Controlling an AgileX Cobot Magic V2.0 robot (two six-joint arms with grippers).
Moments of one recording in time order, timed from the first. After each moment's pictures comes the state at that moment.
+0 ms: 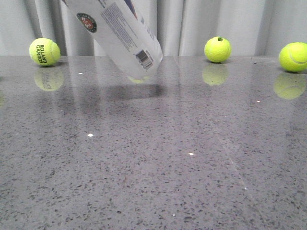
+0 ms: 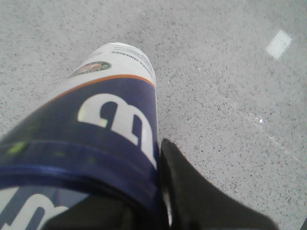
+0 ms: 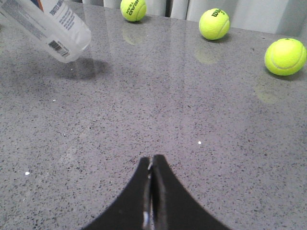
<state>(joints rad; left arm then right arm) -0.44 1.57 -1.71 -0.31 1.26 0.36 0.47 0.16 -0.41 -0.09 0.61 0.16</state>
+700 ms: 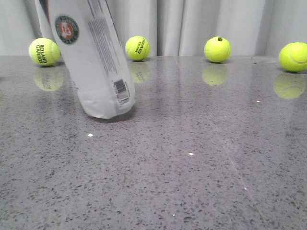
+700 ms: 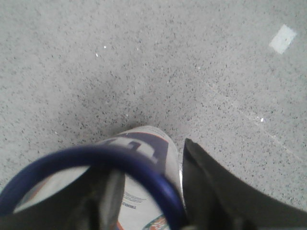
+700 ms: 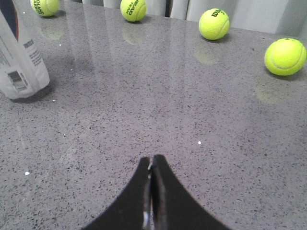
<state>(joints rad) -0.45 1.57 -1.73 -0.30 1.26 0.36 0.47 0.16 -0.41 -0.09 0.61 0.16</state>
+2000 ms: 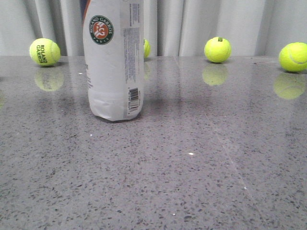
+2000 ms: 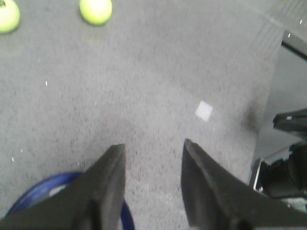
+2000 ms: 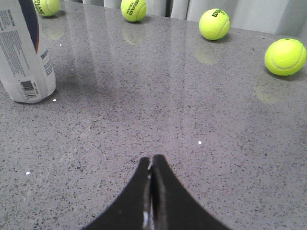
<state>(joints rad) -0.45 1.56 -1.80 -0.68 1.17 0.47 0.47 0.16 -0.41 -0.09 0.61 0.16</state>
